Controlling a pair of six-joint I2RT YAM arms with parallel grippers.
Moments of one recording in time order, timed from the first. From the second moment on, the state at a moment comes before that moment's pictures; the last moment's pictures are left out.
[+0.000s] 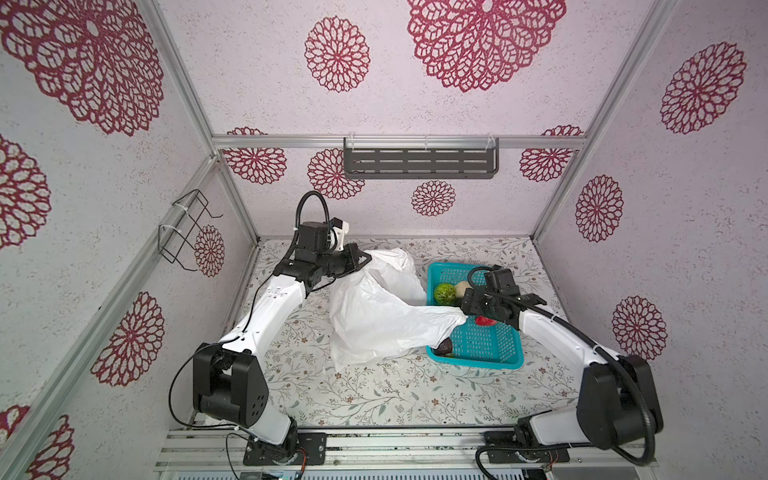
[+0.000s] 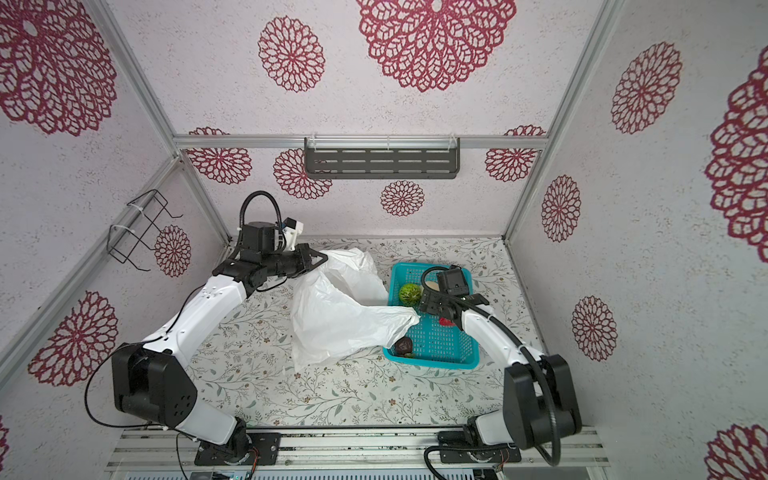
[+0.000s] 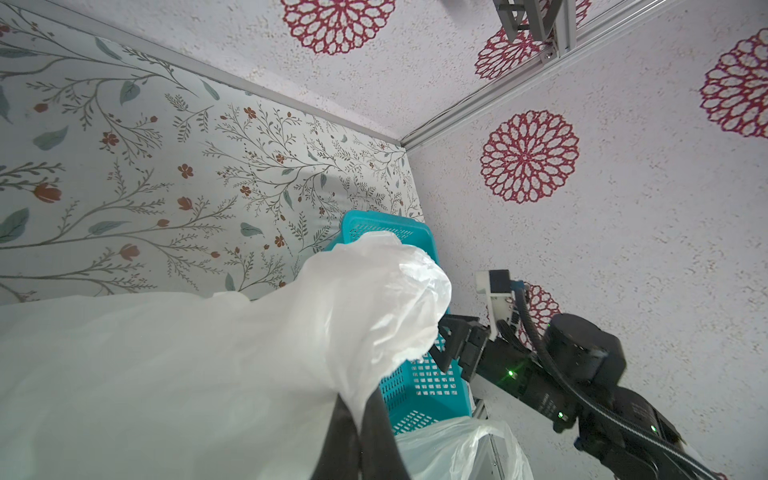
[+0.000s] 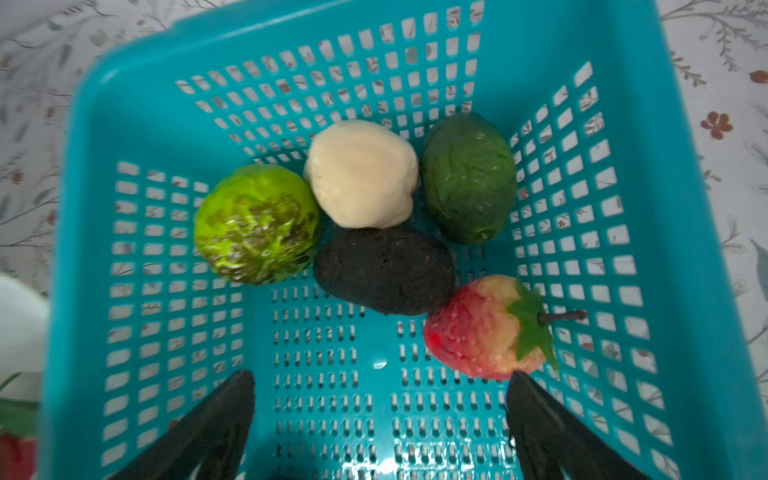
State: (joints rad) left arm -0.26 1.57 1.37 -0.36 0.59 -0.60; right arm 0.26 1.45 0.97 -0.47 0.11 0.48
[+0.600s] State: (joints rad) left arm -0.26 1.57 1.37 -0.36 0.58 -0.59; right arm 0.24 1.70 1.03 -0.40 -0.06 0.43
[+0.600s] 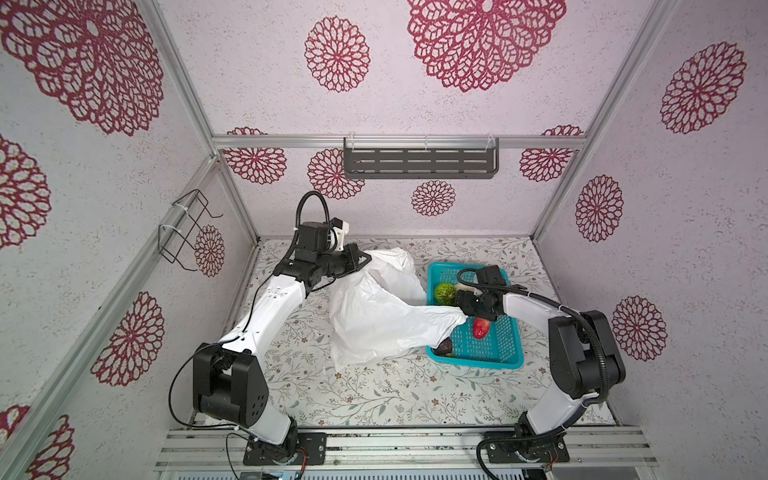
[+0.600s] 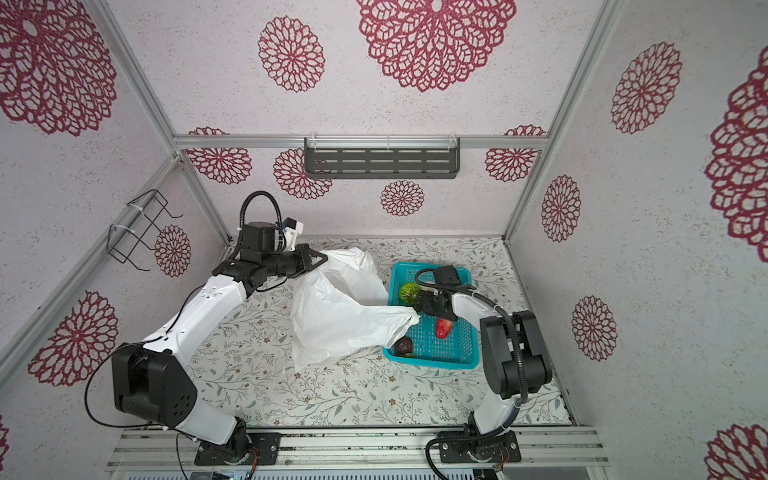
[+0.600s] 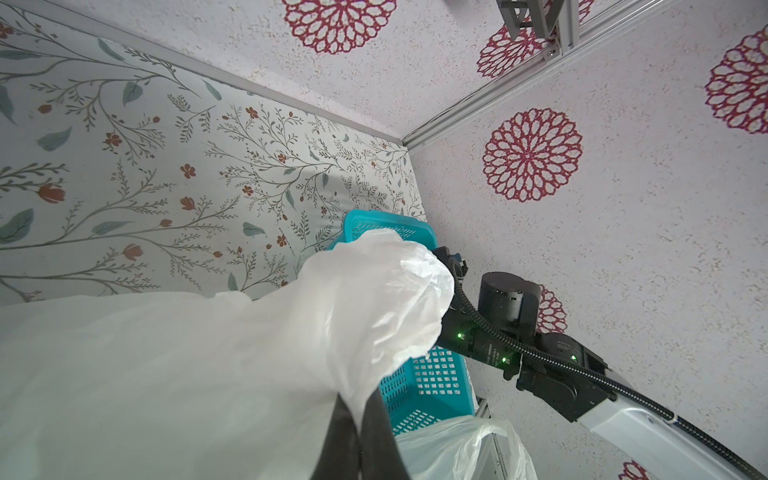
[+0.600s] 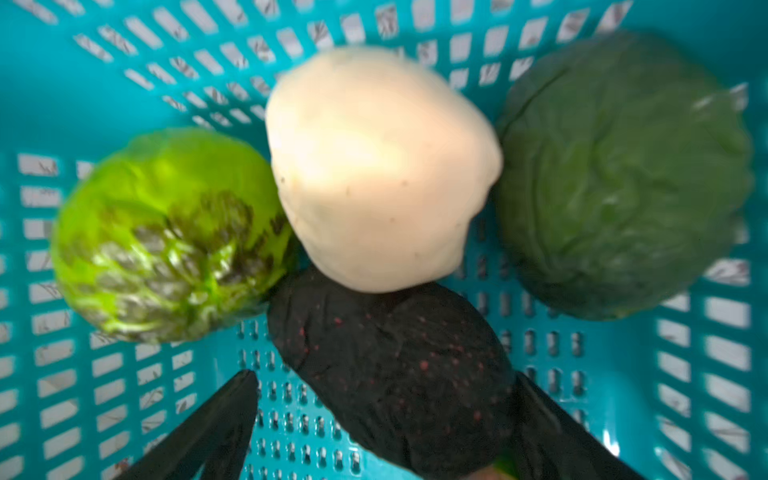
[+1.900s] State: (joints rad) left arm -0.26 1.57 1.37 -0.36 0.58 -0.61; right arm 0.25 1.72 1.12 -0.35 0.05 0.39
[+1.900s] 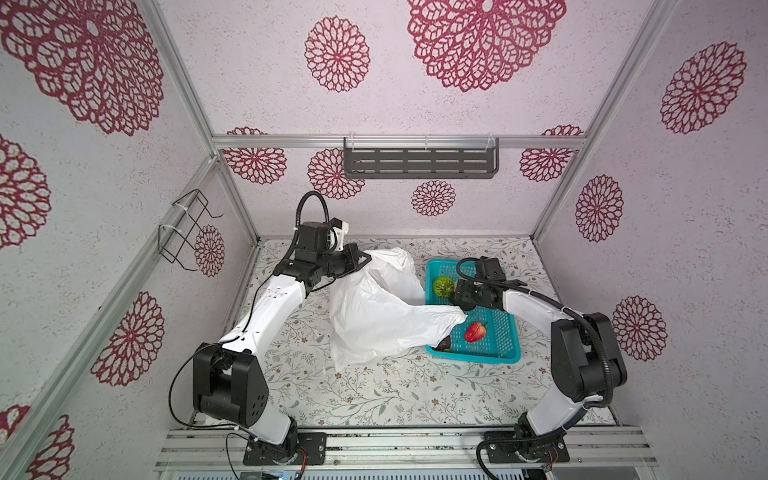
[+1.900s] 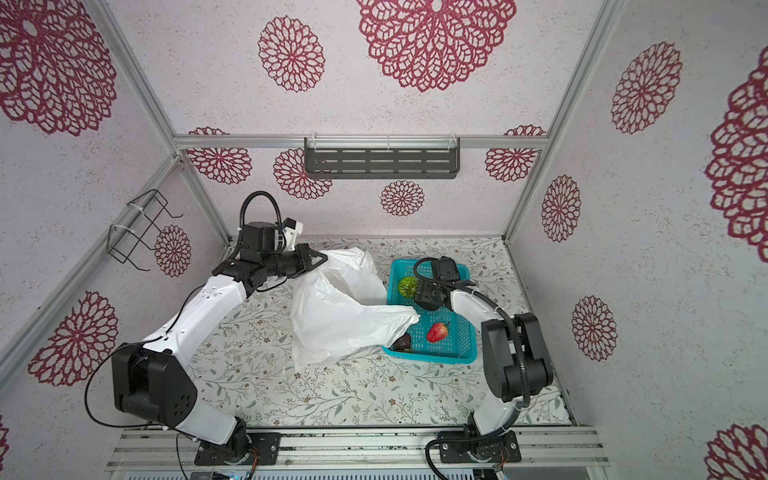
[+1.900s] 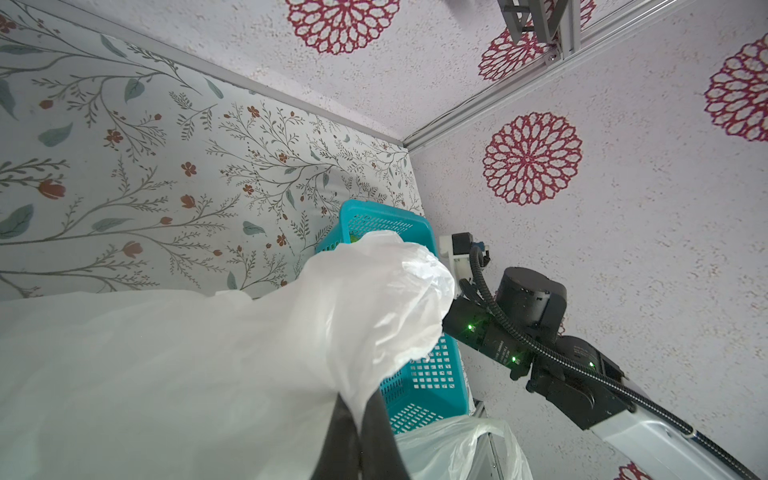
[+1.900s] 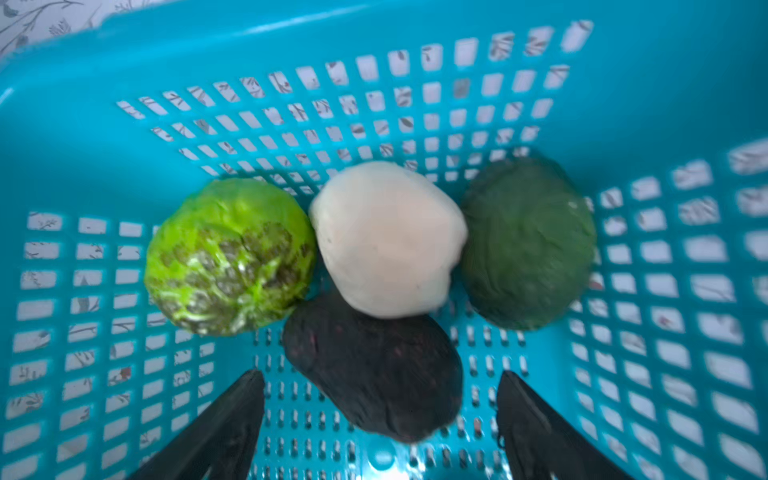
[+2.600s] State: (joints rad) left arm -0.26 1.57 1.35 -0.36 0.58 -0.61; right arm 0.27 1.79 1.12 -0.35 -0.06 0.33
